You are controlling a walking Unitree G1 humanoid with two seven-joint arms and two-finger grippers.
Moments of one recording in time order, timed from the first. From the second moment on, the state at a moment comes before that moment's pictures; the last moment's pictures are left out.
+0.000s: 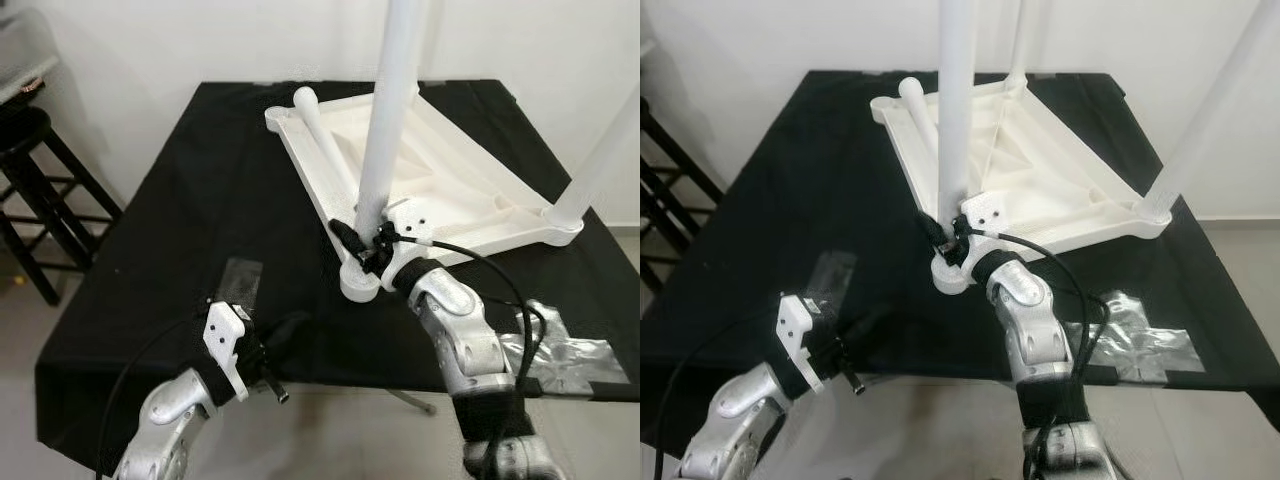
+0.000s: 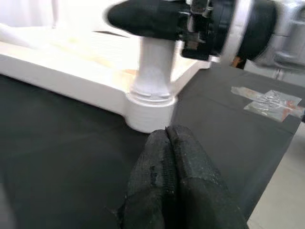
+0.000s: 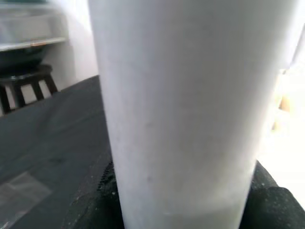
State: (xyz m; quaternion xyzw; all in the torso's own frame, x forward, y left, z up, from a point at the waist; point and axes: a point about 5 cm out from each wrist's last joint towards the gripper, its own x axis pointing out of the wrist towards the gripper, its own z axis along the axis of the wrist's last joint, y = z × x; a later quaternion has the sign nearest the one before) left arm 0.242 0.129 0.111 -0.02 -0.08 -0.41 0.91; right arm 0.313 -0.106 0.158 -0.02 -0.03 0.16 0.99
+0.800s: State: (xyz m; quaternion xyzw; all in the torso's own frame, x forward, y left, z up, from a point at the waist) left arm 0.244 0.127 0.113 -0.02 -0.08 -0.41 0.91; right arm 0.347 -0.112 0.194 -0.03 -0.03 0.39 0.92
